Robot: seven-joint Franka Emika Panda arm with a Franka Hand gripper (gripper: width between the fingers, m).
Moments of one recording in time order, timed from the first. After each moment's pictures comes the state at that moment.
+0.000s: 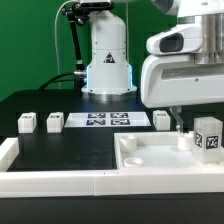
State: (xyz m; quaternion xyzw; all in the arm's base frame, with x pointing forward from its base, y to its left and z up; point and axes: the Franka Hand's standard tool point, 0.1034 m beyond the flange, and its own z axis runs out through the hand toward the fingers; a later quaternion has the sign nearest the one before) arm 0.623 0.122 0.078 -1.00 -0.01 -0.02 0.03
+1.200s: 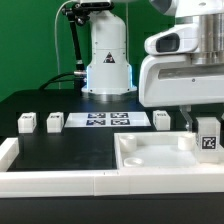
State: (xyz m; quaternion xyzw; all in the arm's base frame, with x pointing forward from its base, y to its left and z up) arm 0.623 0.119 0.077 -0.99 0.11 -0.02 0.04
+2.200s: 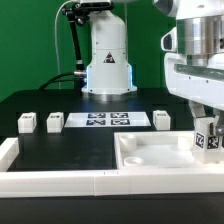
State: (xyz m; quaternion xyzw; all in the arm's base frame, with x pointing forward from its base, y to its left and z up) arm 0.619 0.123 0.075 -0.79 0.62 0.01 0.05
